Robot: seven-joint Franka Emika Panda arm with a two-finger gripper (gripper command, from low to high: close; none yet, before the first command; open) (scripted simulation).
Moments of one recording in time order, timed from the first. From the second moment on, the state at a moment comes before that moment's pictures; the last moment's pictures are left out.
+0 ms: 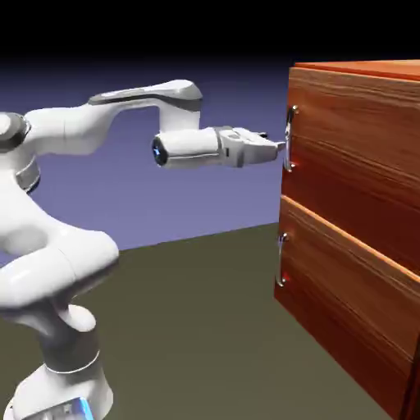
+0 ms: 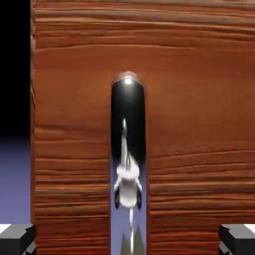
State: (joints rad) arm -1.16 -1.10 1.23 -2.24 2.72 2.85 -0.95
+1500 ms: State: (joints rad) arm -0.62 -1.34 -0.14 -3.02 1.46 1.80 -0.90
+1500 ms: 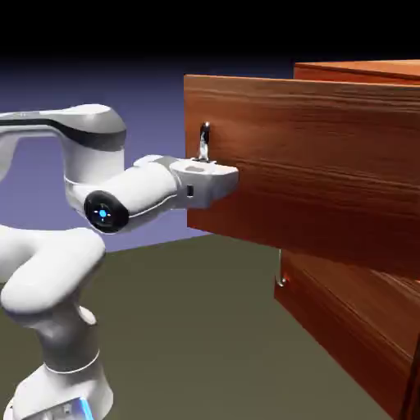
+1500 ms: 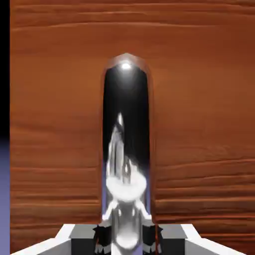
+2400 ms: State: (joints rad) arm -0.13 -0.65 -1.11 -2.29 0.75 1.02 -1.17
